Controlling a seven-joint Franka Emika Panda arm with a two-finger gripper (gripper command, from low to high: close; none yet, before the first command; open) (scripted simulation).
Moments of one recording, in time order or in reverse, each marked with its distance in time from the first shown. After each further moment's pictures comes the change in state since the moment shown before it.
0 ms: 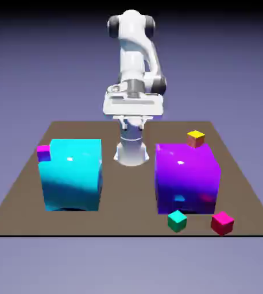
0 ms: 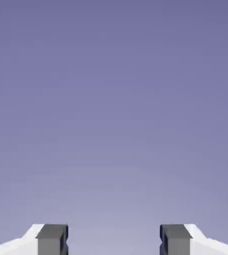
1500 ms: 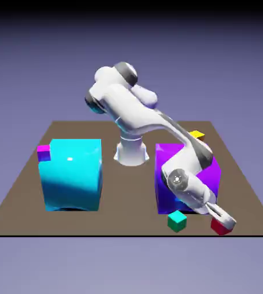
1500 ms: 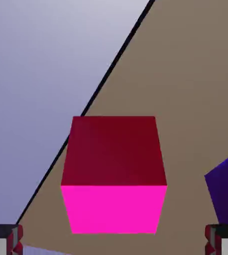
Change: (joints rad) arm -0.410 1.578 0.855 0.923 -0.018 -0.568 1.320
